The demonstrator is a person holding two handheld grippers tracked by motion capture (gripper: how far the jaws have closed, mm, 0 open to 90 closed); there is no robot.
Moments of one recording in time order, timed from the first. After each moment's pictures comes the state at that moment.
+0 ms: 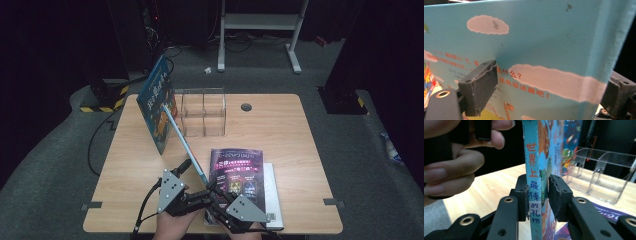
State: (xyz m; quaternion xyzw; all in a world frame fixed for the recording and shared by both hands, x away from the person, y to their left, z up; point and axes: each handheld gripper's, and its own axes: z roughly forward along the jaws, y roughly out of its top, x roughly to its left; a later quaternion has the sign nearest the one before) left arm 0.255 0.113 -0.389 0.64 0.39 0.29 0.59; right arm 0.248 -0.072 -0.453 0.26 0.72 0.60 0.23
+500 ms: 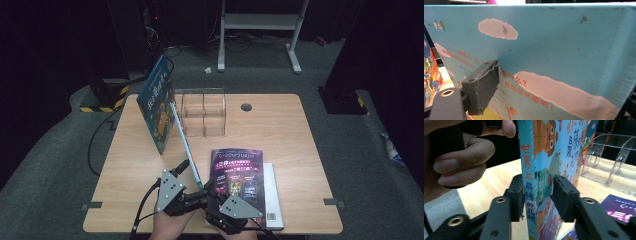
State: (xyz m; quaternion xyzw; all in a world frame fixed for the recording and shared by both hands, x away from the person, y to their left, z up) left arm 0.256 0.119 -0.394 0.66 0.38 0.30 0.58; right arm 0.251 -0.063 -0.461 0.26 0.75 0.59 0.18
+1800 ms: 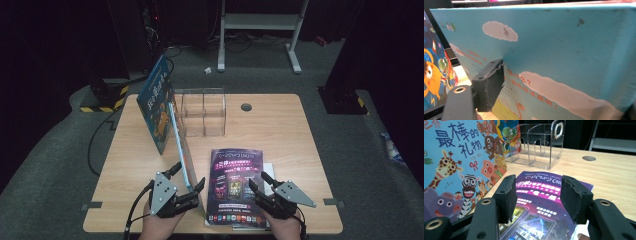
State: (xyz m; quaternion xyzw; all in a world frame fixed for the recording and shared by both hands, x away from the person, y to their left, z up) left arm 0.250 0.138 -0.396 0.69 0.35 0.32 0.54; right arm 0.287 -0.183 -0.469 0.40 0.69 0.54 0.26
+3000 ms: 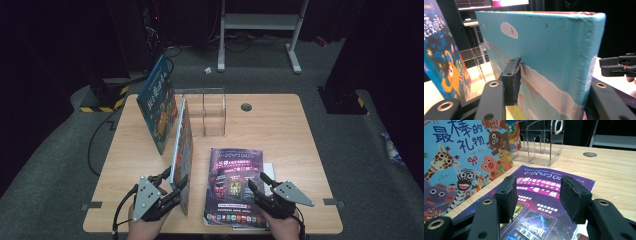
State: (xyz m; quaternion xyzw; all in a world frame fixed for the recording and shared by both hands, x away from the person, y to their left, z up) left arm 0.241 0.173 -0.399 0.68 0.35 0.34 0.55; right arm 0.288 -0.181 -0.474 0.40 0.70 0.54 0.25
